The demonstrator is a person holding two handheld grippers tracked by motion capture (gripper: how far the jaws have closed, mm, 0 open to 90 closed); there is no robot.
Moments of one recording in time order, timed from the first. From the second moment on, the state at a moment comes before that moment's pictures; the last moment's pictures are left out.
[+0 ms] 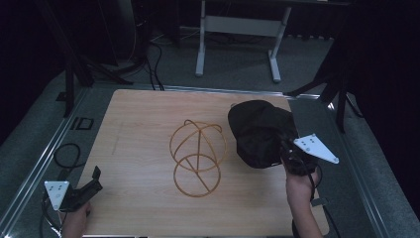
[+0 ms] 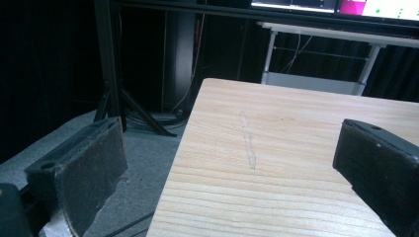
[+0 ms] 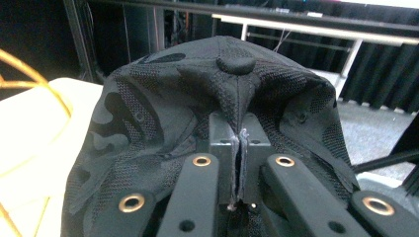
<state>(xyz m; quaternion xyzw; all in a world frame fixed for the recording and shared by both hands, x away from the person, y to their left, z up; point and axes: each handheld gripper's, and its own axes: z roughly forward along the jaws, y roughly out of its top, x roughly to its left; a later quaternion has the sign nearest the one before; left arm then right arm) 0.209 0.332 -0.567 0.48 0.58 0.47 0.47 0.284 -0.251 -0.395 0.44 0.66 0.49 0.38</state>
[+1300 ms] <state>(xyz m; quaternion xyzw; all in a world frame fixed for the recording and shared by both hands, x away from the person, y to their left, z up) 0.209 0.332 -0.567 0.48 0.58 0.47 0.47 0.262 -0.203 -0.296 0.35 0.64 0.57 0.39</state>
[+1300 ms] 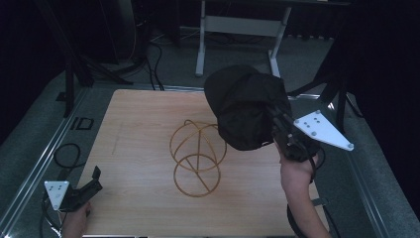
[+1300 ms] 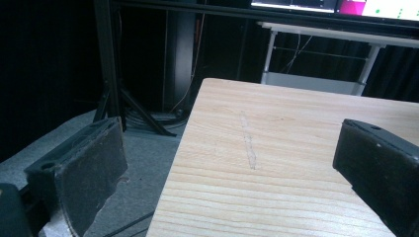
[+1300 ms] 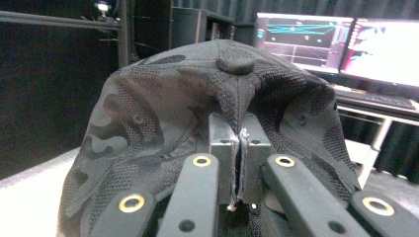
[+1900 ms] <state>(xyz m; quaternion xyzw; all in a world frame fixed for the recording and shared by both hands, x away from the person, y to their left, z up) 0.209 0.332 -0.567 0.47 0.58 0.47 0.47 0.251 -0.147 -0.297 0.30 0.67 0.59 0.35</state>
